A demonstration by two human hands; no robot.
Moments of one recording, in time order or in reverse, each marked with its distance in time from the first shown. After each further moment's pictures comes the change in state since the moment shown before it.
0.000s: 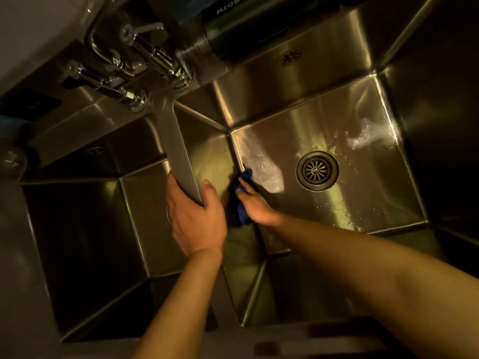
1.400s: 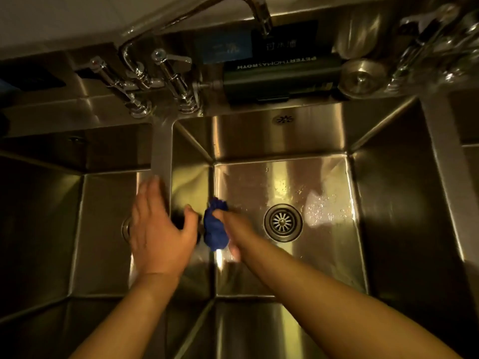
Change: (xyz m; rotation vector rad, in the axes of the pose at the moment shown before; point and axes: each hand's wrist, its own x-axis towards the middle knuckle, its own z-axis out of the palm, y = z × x) left_hand -0.002 0.009 -0.009 0.115 -0.018 0.165; right_hand -0.037 -0.056 -0.031 0.095 -0.022 0.120
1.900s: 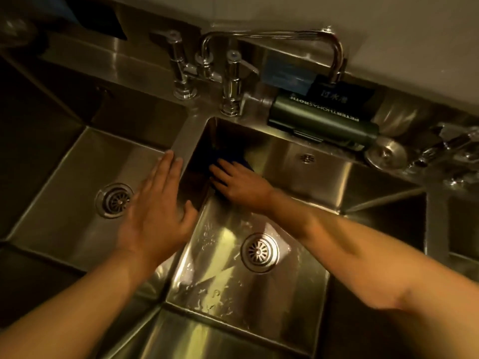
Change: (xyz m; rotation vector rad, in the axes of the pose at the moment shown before) left_hand 0.003 0.001 -0.001 0.010 -0.045 0.113; right_hand 0.048 -0.137 -0.017 -2.608 -0.314 -1.431
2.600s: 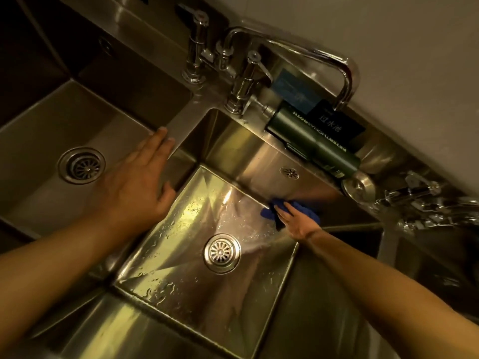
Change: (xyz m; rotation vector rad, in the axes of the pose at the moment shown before) left_hand -0.002 -0.001 0.005 -0.022 0.015 -0.033; right_hand -0.166 0.076 0.094 -0.659 -0.814 -0.241
